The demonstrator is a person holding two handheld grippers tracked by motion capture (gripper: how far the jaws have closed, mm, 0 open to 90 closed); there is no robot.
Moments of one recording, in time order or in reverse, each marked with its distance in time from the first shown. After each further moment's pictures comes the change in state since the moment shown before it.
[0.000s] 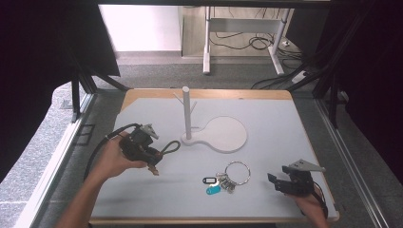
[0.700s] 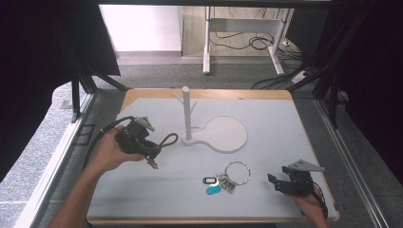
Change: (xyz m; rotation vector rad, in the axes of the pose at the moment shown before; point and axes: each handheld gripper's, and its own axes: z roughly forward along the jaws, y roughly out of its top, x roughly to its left) left arm 0.012 0.006 -0.015 -0.039 -0.005 -0.011; right arm 0.000 -0.001 0.001 0.009 -0.004 -0.001
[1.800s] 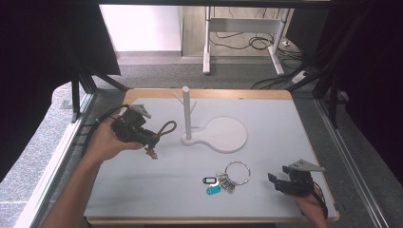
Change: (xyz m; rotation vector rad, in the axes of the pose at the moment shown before) left arm 0.013 0.016 -0.023 -0.043 0.017 -0.019; right arm 0.000 0.000 0.000 -0.005 -0.010 0.003
